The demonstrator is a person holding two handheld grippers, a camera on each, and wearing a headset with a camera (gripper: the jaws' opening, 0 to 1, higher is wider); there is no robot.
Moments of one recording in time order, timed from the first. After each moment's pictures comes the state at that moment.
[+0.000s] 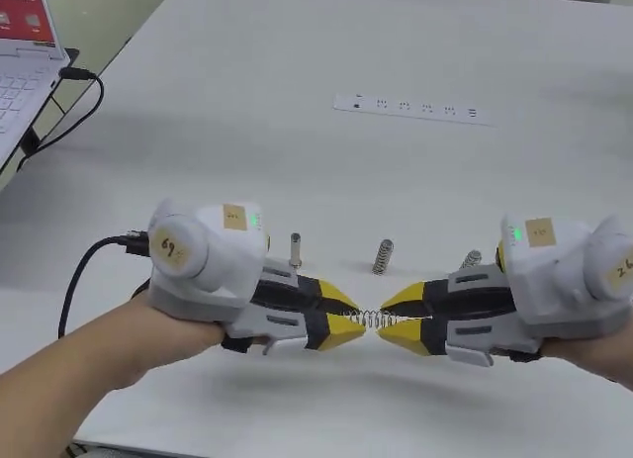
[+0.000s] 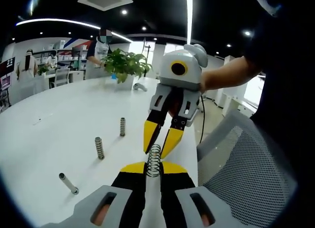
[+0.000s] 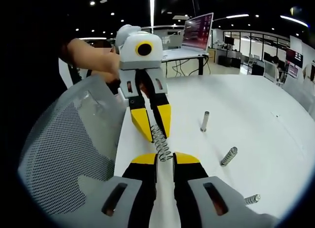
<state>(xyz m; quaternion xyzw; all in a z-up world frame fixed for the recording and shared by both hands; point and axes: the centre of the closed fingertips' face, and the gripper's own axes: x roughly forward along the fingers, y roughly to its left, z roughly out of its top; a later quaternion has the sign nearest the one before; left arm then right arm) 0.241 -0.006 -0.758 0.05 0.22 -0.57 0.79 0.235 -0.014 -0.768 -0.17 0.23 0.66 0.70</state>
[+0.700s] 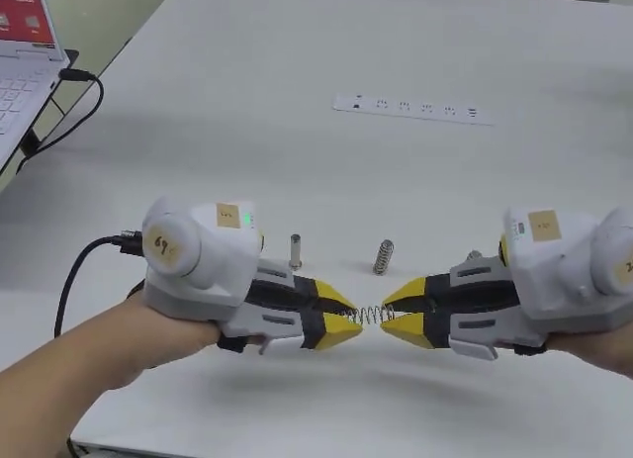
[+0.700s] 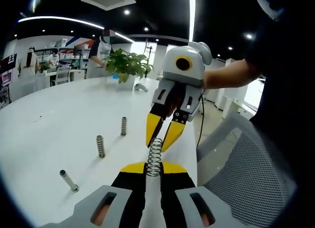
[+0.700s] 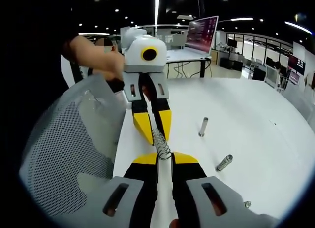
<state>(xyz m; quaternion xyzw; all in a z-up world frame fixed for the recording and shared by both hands) 0.241 0.000 -0.759 0.04 0.22 -0.57 0.79 0.237 -0.010 -0.753 -0.19 0.22 0.66 0.69</state>
